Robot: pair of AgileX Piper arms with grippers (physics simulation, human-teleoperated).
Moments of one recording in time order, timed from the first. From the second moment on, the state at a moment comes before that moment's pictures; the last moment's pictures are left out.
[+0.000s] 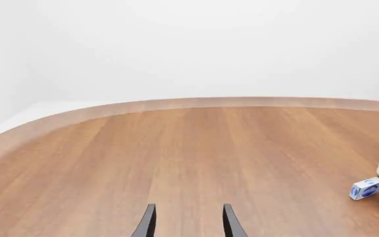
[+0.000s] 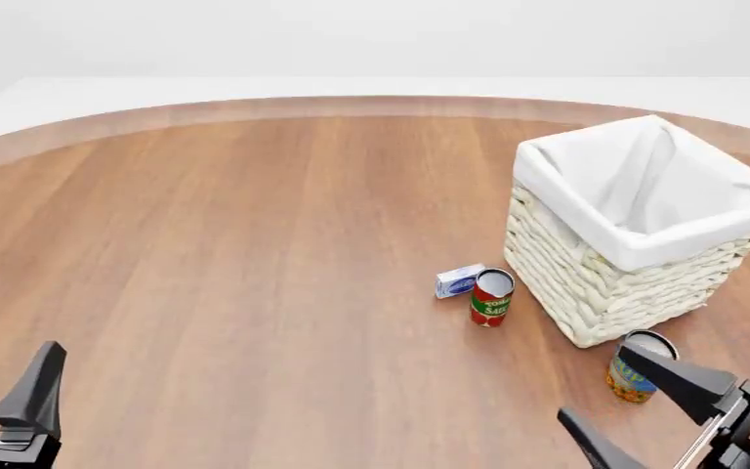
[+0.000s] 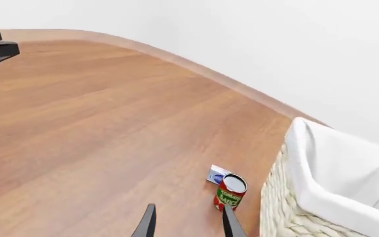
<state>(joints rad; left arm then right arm) 0.00 0.01 0.00 0.00 0.00 0.64 0.22 -0.05 -0.03 -0.24</state>
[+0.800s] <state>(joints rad) 0.00 0.01 0.00 0.00 0.00 0.83 0.69 -0.10 -0.40 -0.31</state>
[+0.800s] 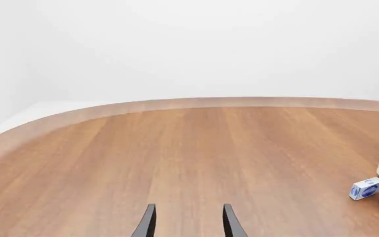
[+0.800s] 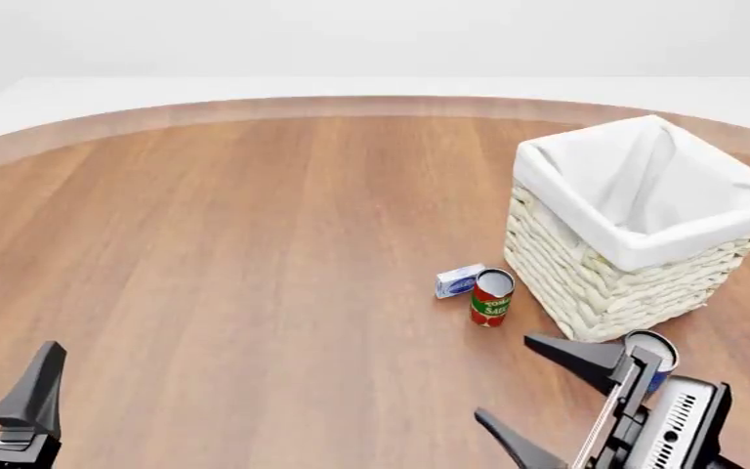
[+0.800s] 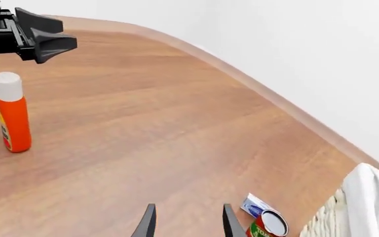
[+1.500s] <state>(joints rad) 0.00 0.01 0.00 0.00 0.00 0.94 0.84 -0.18 -0.46 -0.34</state>
